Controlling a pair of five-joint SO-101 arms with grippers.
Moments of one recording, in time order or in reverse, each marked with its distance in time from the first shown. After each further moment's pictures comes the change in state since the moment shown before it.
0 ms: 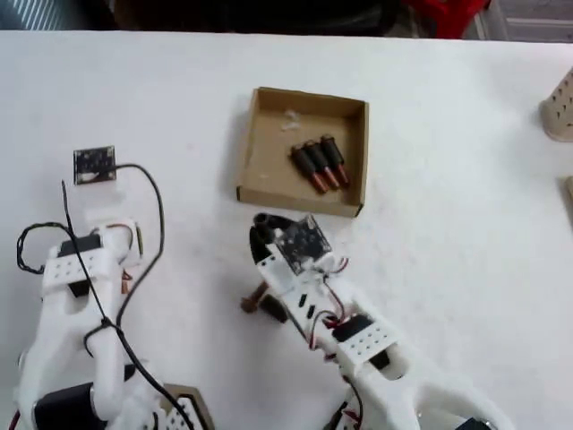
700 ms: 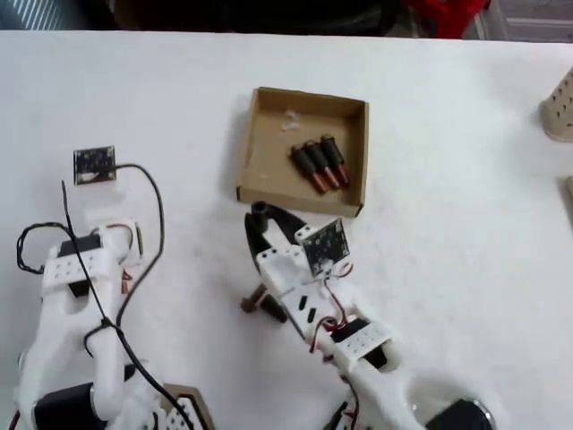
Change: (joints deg) left arm 0.0 0.0 0.0 0.0 0.0; right arm -0.4 9.5 0.9 -18.3 -11.5
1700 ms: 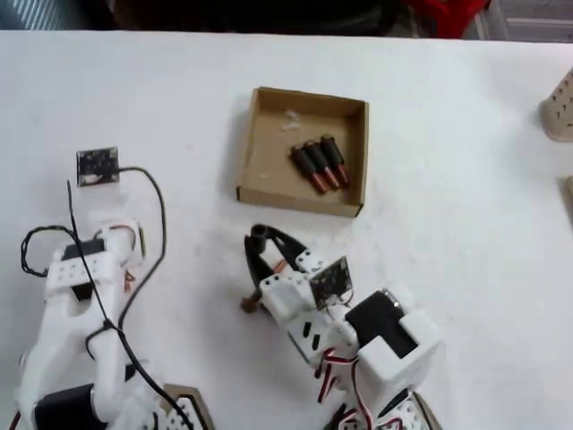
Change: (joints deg) left arm 0.5 -0.3 2.2 -4.3 0.0; right arm -2.7 40.4 4.3 -49.1 -0.4
